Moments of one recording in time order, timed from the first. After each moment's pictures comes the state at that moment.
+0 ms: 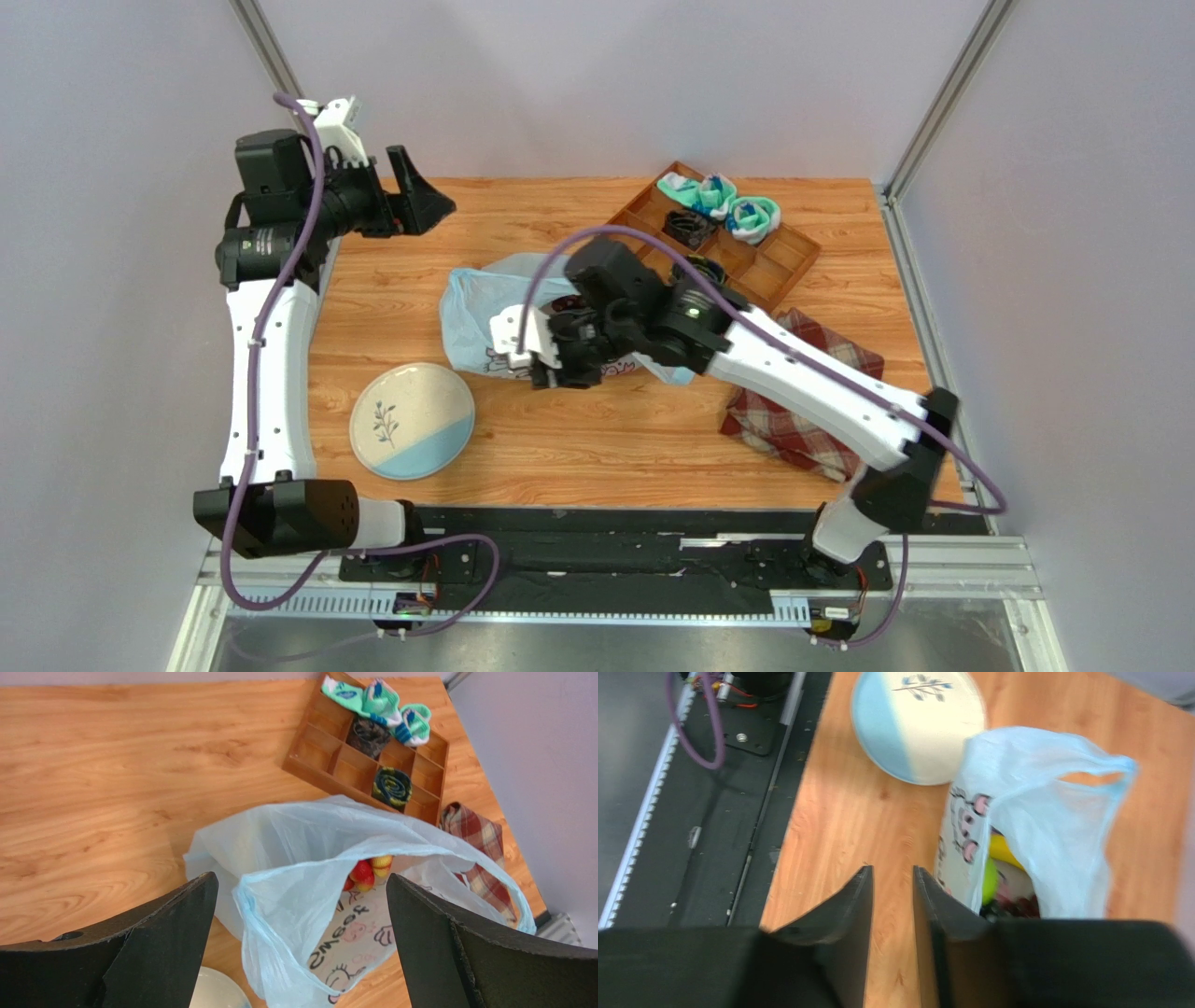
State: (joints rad) left arm 0.11 1.36 1.66 -0.75 0.64 -0.14; right arm 1.03 1.58 1.71 -0.80 -0.44 -0.69
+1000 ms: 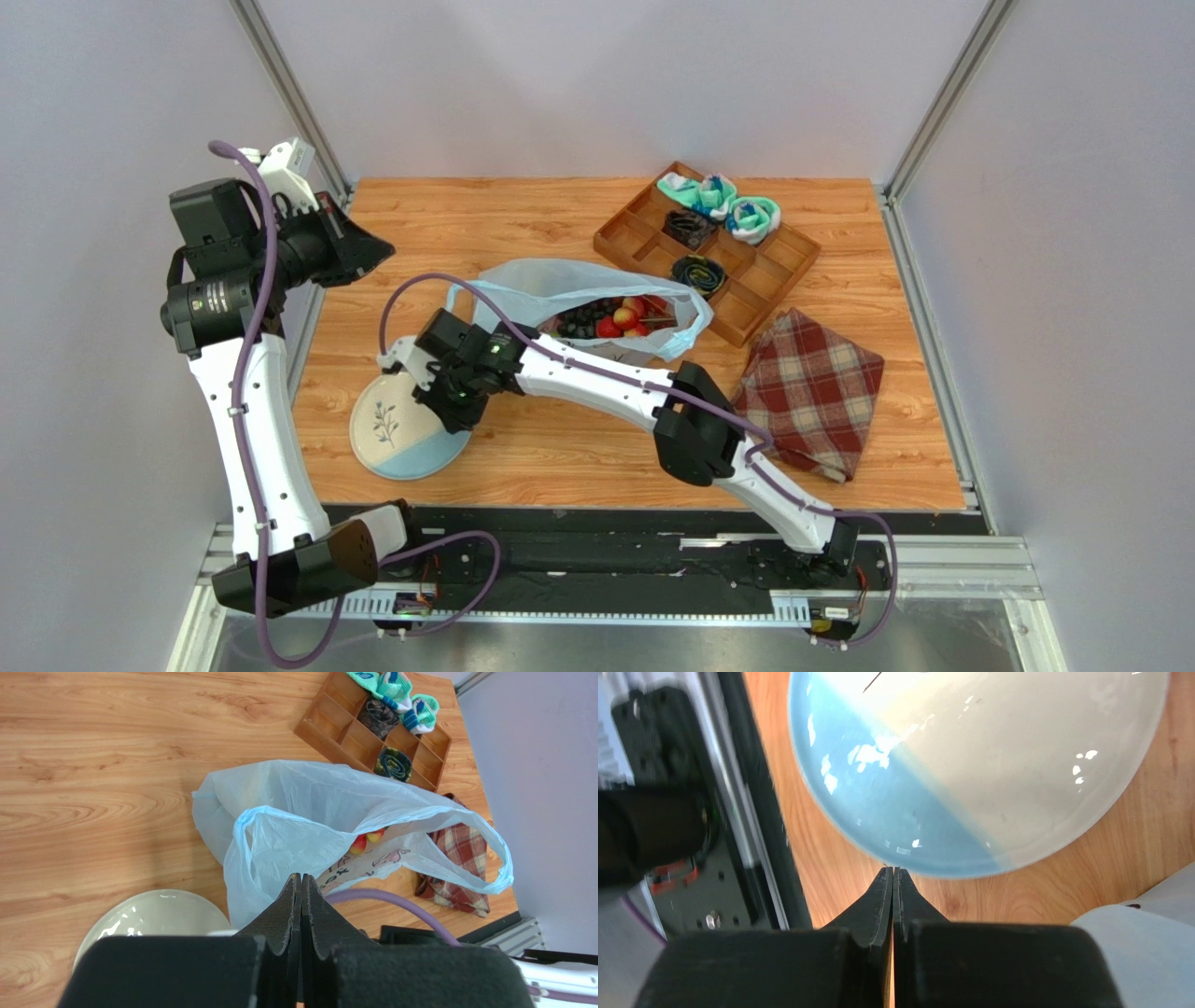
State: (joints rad) left arm 0.33 1.18 1.63 -0.99 0.72 -0.13; right arm 1.15 2.45 2.32 -0.80 -0.30 -0.04
